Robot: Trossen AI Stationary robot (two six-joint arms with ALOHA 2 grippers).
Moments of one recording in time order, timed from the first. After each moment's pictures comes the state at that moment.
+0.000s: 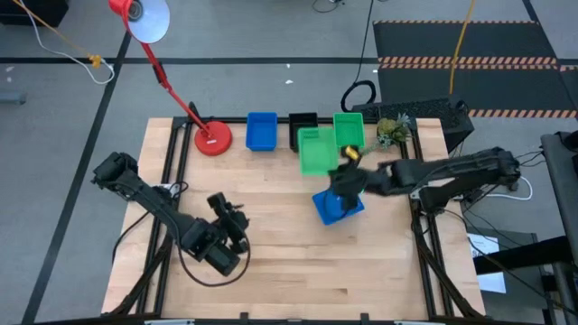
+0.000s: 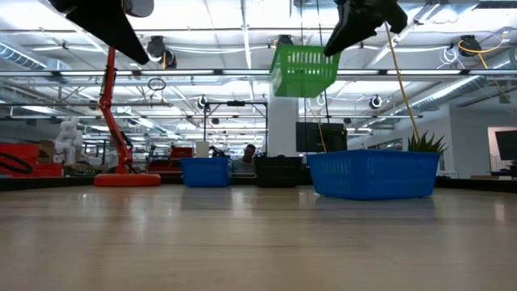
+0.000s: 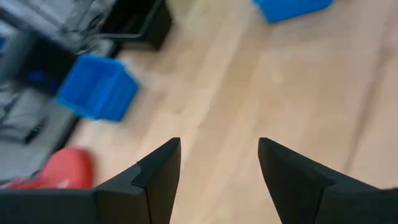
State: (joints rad) left arm -0.62 1.57 1.22 -1.12 -0.84 -0.89; right arm 0.11 1.27 1.11 -0.66 0.52 -0.33
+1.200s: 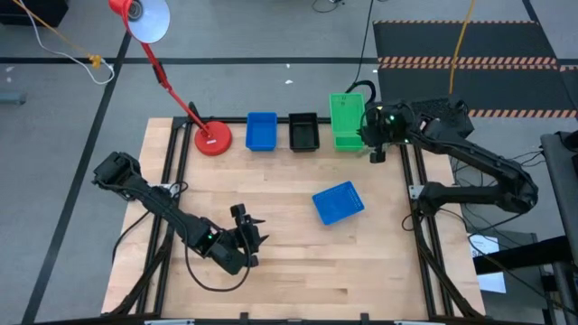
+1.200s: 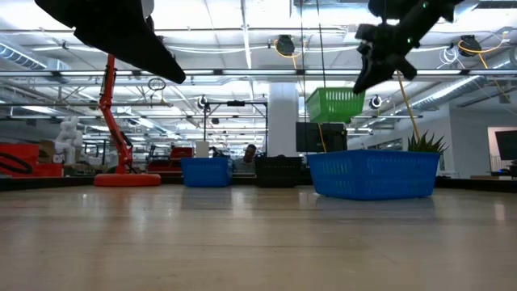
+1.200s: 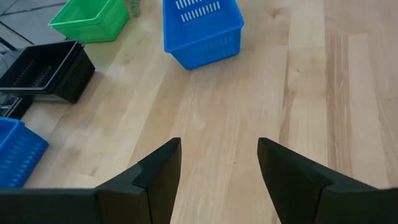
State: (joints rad) left arm -0.60 1.57 0.97 -0.34 -0.78 -0.46; right arm -0.64 1.02 0.93 -0.62 -0.02 -0.85
